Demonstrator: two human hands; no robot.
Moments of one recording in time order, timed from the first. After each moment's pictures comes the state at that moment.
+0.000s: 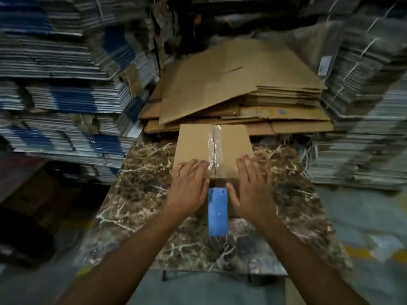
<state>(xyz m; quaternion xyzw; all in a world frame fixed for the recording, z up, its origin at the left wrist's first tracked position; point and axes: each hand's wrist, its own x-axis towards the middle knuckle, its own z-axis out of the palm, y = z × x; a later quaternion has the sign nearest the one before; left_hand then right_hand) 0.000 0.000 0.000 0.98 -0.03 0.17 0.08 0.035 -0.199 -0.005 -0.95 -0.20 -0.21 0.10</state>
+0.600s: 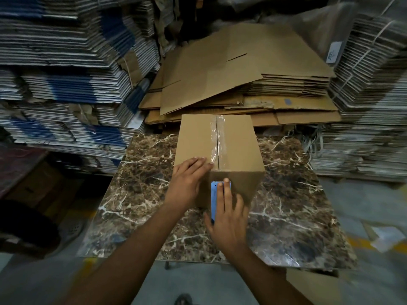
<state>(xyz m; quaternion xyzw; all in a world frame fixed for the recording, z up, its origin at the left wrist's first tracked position) 0.002 0.020 -0.032 0.97 -0.06 0.18 0.15 -0.037 -0.143 -0.080 -0.98 -0.15 -0.10 0.12</state>
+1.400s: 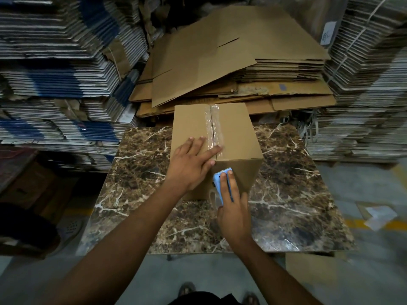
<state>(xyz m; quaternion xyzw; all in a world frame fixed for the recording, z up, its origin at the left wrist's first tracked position) 0.033 0.016 -0.012 0.99 -0.07 0.08 0.03 -0.036 -0.153 -0.088 -0.96 -0.13 -0.13 0.22</state>
